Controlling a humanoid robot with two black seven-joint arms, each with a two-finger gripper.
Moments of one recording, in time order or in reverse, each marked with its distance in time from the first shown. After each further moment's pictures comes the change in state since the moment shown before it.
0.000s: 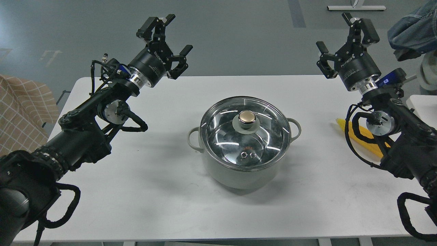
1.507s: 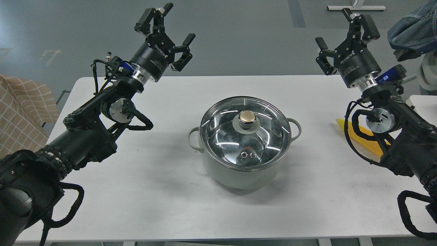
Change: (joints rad) left arm -0.005 -0.009 -0.003 -0.022 -0.055 0.000 -0.081; right arm 0.013 -0.005 0.003 0.016 0.000 0.000 0.000
